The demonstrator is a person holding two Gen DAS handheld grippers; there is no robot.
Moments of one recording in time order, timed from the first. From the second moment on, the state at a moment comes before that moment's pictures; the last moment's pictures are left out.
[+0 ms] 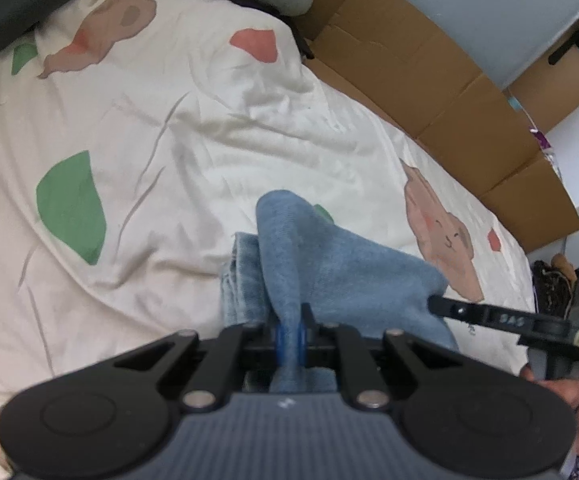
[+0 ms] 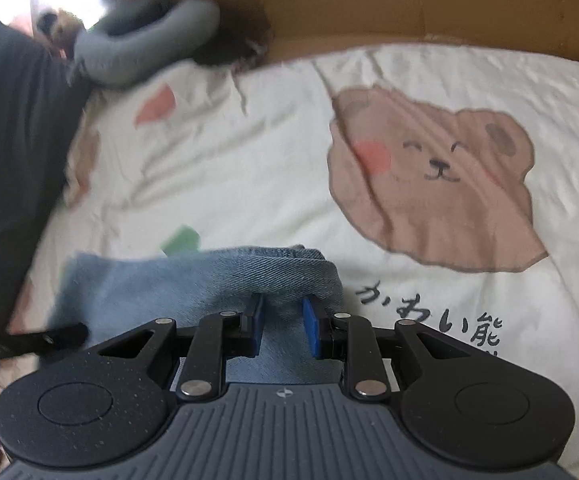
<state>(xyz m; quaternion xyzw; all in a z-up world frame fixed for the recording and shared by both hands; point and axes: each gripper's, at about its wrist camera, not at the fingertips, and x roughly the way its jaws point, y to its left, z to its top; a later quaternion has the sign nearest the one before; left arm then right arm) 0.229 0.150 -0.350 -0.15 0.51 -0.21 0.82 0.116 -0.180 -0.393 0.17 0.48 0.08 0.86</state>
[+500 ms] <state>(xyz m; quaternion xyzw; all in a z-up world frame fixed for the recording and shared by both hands) 0.203 0.172 -0.333 -0.19 0.50 -0.17 0.83 0.120 -0.169 -0.367 0.14 0.44 0.12 0.88</state>
